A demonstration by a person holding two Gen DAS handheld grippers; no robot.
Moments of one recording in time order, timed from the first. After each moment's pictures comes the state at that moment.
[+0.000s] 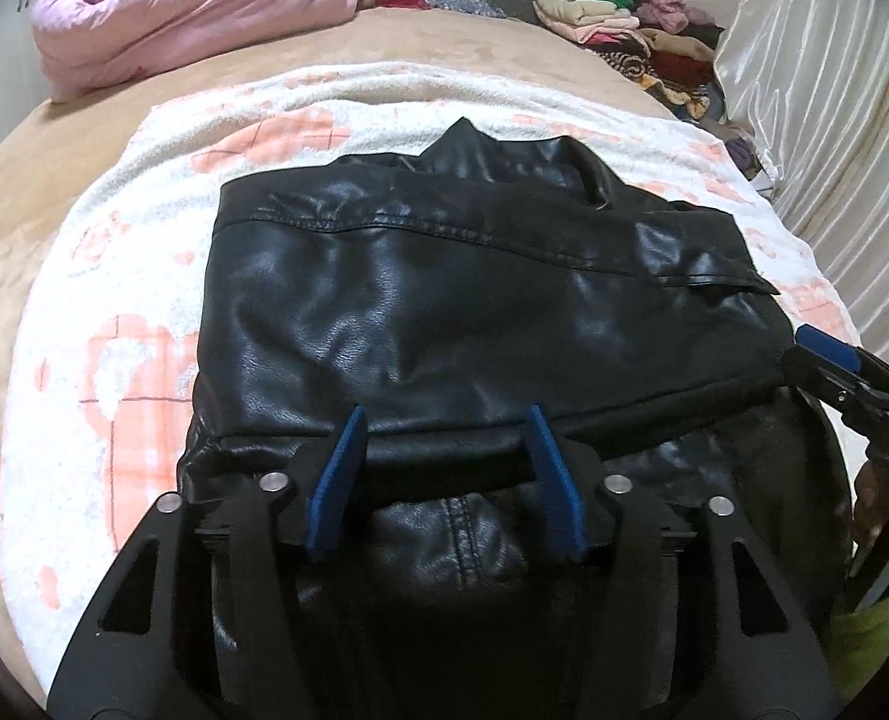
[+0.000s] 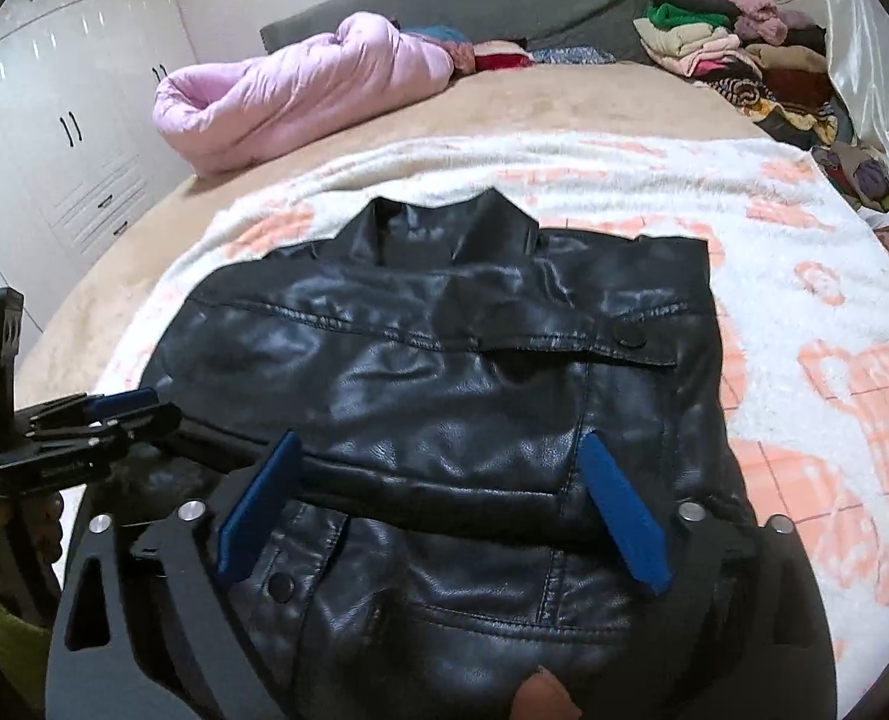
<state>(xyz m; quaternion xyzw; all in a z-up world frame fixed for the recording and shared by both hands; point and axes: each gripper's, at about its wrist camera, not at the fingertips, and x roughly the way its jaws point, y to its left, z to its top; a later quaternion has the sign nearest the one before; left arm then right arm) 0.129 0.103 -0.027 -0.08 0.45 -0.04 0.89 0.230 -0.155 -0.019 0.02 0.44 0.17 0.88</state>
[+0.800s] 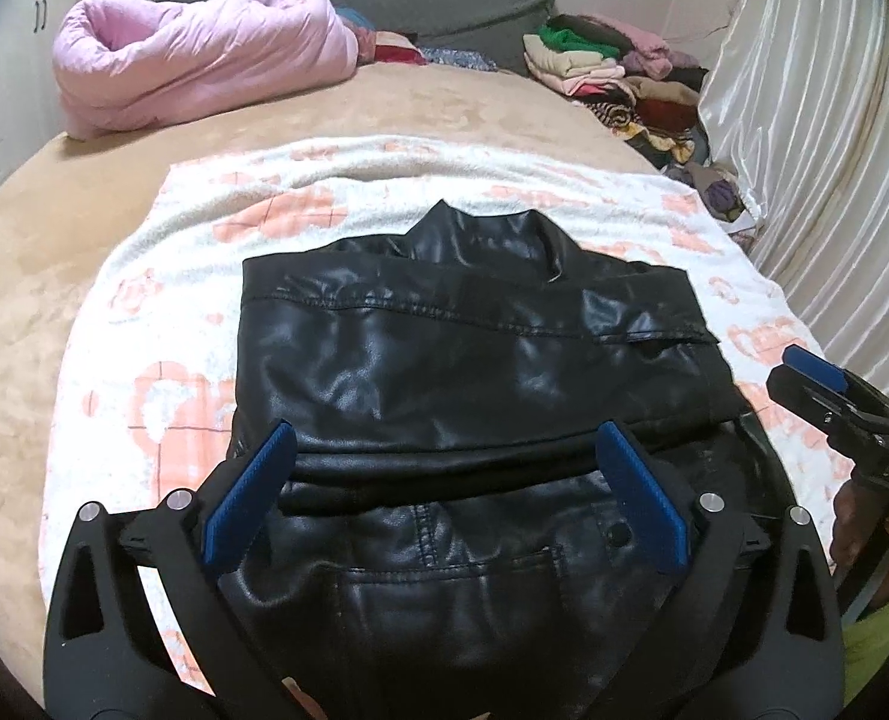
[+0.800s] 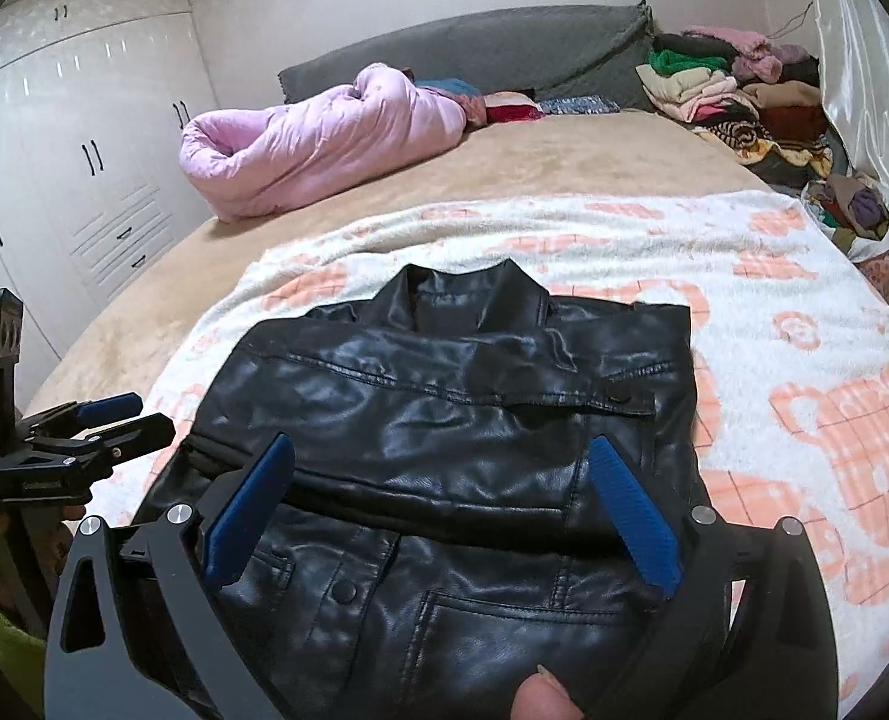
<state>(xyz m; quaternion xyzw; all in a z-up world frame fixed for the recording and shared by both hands) 0.099 0.095 0.030 -0.08 0.39 -0.04 0.91 0.195 -0.154 0.036 0.02 0.38 0.18 0.91</state>
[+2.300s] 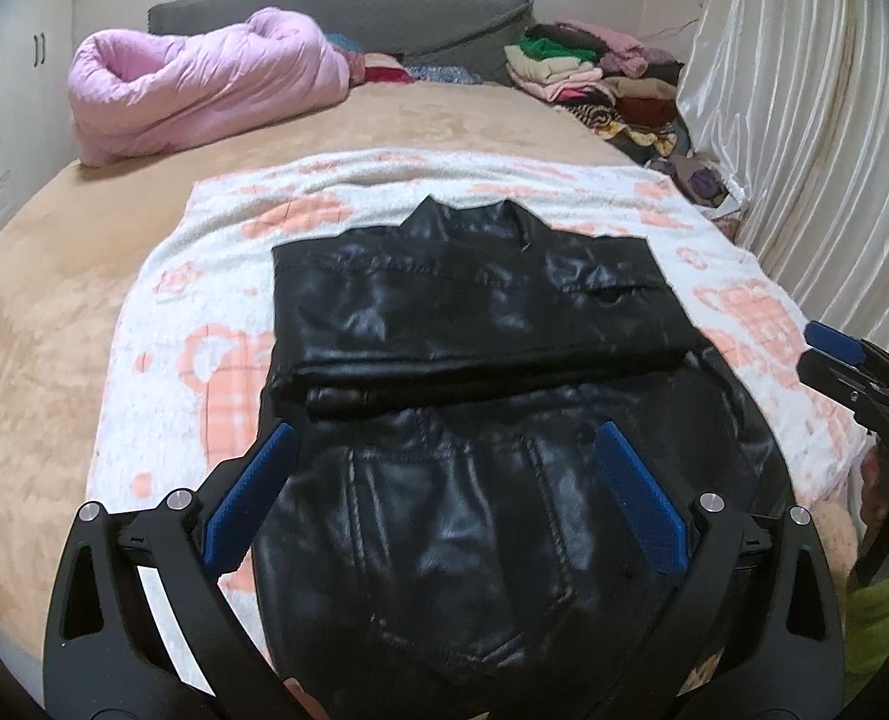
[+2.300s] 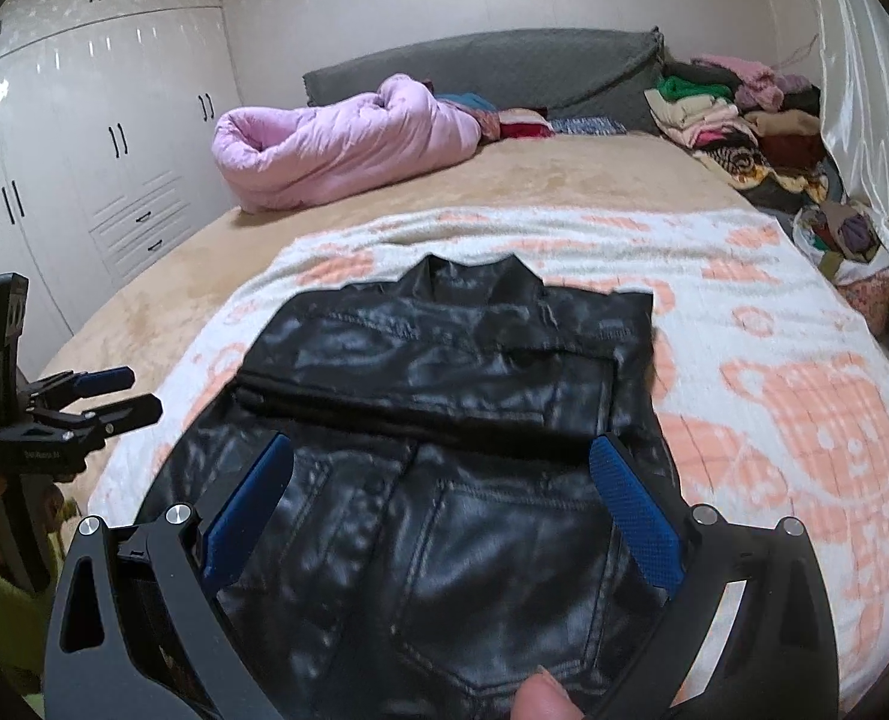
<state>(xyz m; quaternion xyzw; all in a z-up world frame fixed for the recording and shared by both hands) 0.013 0.086 0.041 -0.05 0.38 -0.04 0.92 0.100 -0.170 0.060 0.00 0.37 0.19 0.91</state>
